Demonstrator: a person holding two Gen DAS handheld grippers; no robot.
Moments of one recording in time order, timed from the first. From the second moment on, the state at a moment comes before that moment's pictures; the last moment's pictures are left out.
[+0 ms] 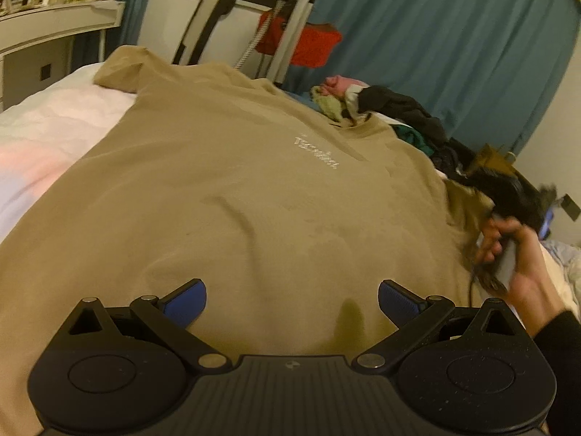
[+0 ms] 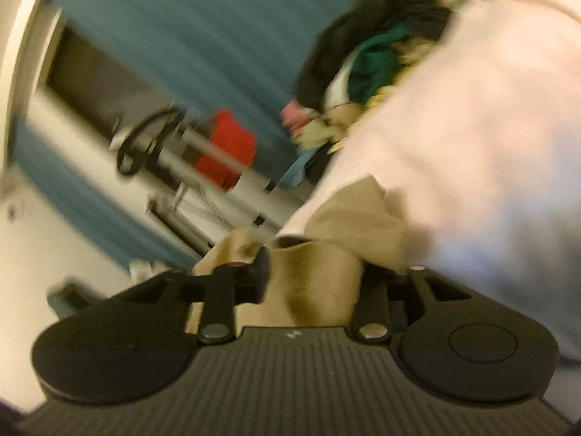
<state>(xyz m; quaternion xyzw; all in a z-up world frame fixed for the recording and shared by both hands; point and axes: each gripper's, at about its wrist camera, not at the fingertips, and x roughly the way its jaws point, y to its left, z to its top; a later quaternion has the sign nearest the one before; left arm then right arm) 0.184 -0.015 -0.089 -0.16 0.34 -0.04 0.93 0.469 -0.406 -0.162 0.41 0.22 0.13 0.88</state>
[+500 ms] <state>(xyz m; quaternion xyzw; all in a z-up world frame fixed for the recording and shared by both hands) 0.186 0.038 -0.055 -0.09 0.36 -0.02 0.93 0.432 -0.299 -0.017 0.08 0.15 -0.06 0.98</state>
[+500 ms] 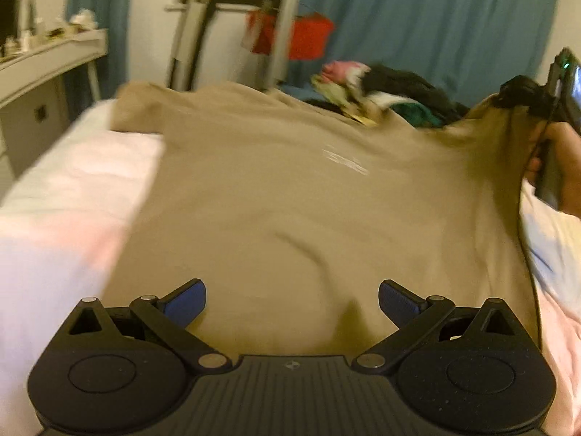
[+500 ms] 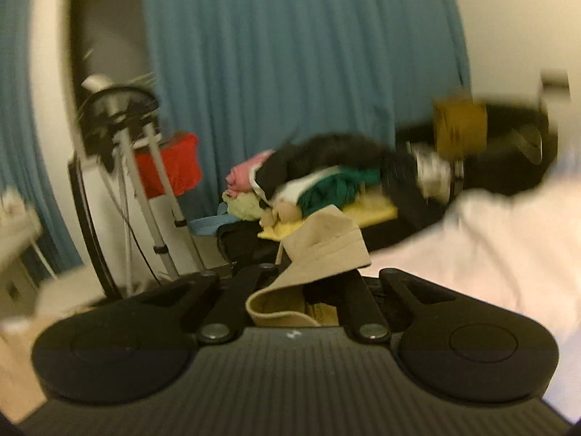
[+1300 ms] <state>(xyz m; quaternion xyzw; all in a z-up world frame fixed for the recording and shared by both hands) 0.211 0.107 -0.077 -0.16 0.36 0.00 0.92 0.471 -0.040 -0.071 -0.03 0.27 0.14 0.95</state>
